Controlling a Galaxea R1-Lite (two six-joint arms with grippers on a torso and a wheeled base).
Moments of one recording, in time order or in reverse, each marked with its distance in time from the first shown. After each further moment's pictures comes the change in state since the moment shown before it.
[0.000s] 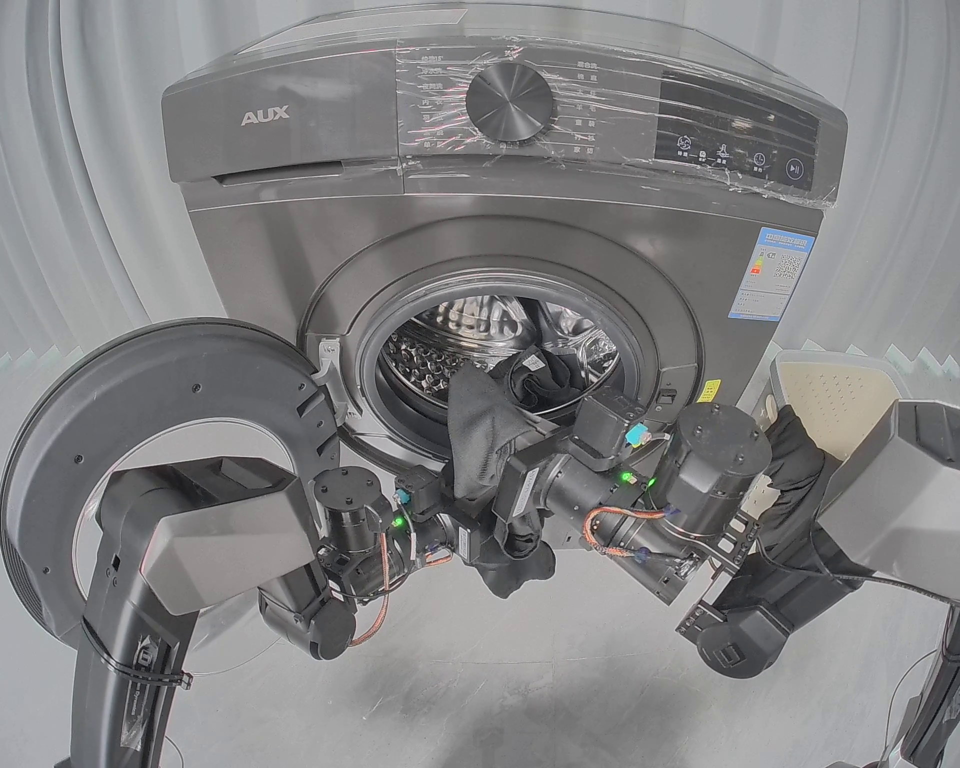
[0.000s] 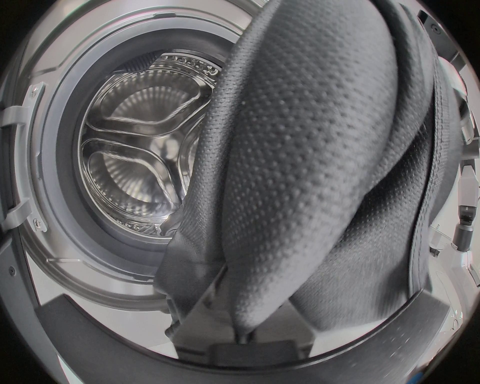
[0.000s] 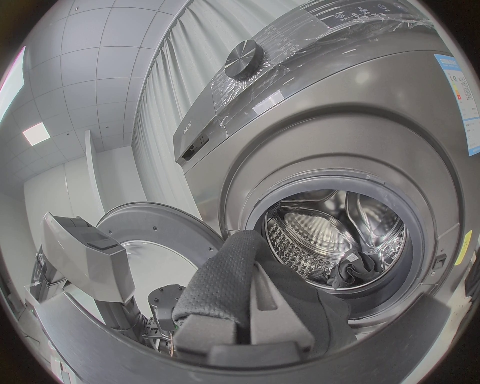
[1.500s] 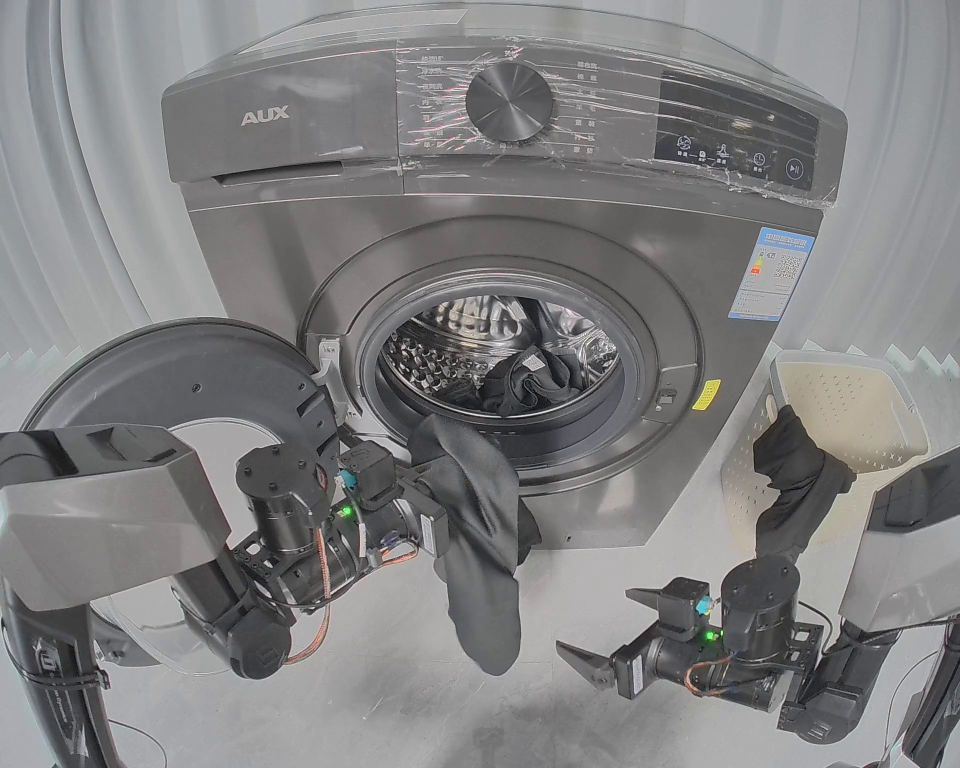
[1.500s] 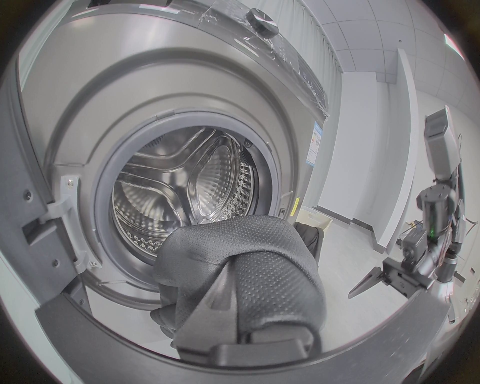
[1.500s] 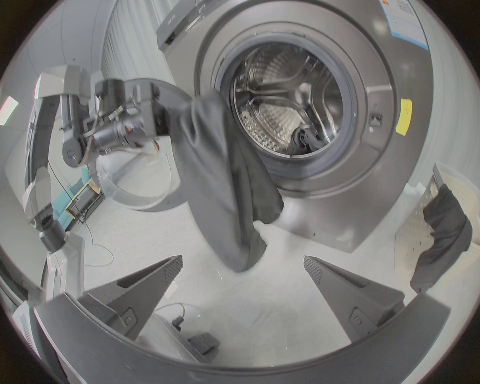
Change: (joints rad) left arm -0.026 -0.317 0.302 -0.021 0.066 -0.034; right arm -0.057 -0.005 0.615 -0.010 0.003 -0.028
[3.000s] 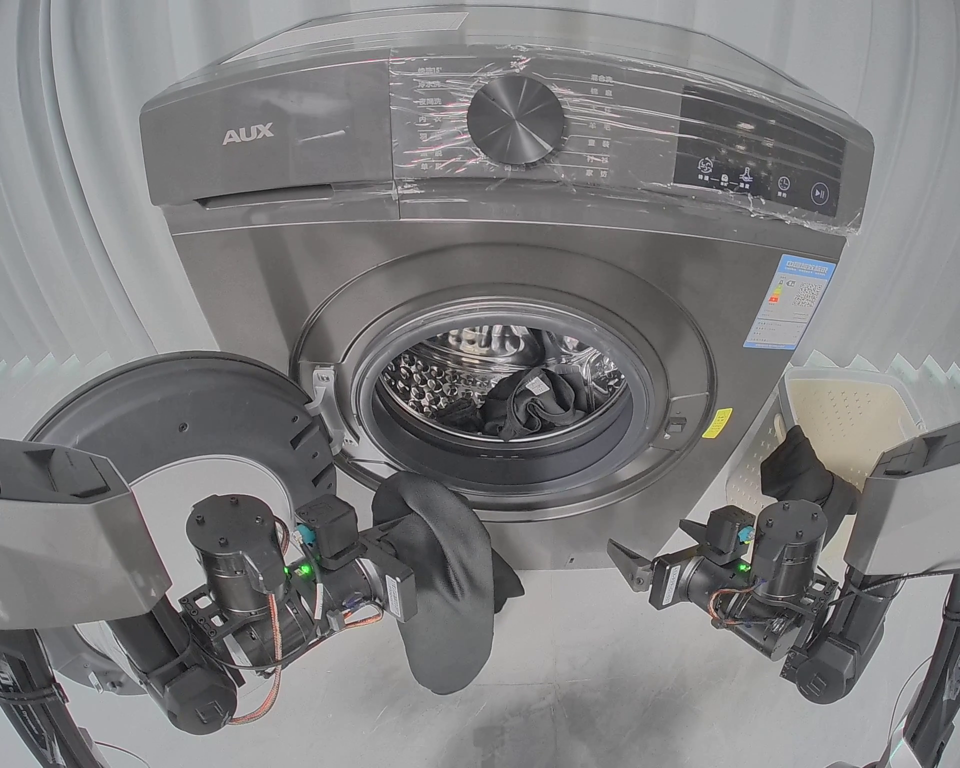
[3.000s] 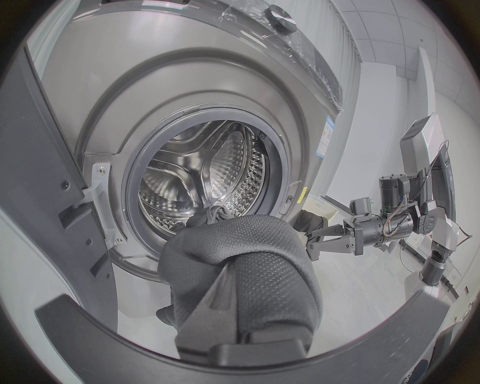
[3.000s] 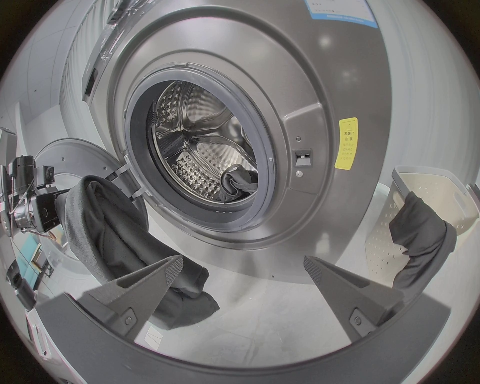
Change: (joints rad) left arm -0.062 -0.162 0.298 -0.002 0.127 -0.042; right arm -0.191 0.029 -0.073 -0.100 -0.098 0.092
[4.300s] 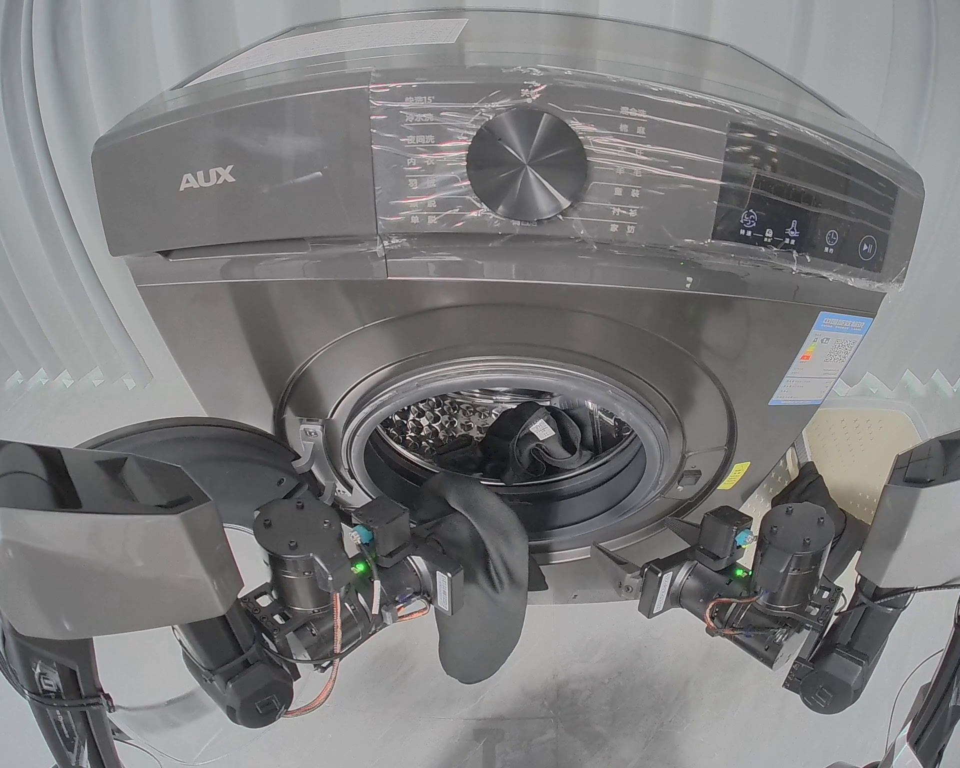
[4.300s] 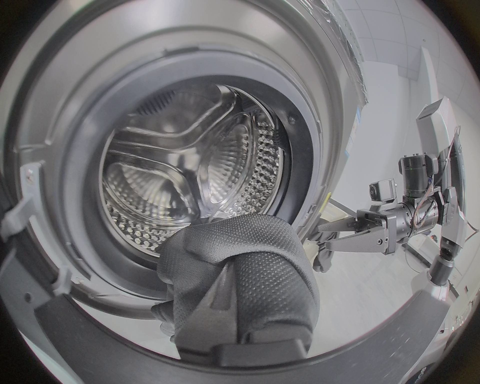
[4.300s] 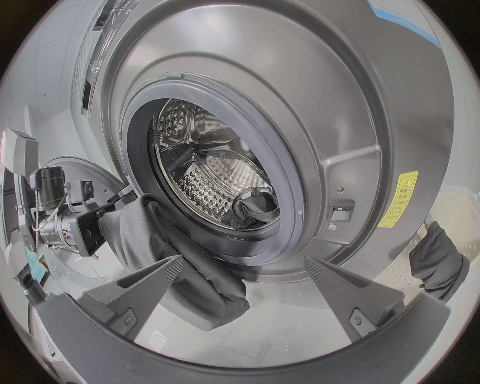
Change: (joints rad) left arm -0.050 0.135 -0.140 -0.001 0.042 -0.004; right arm 0.069 -0.055 0.010 0.000 0.001 -0.001
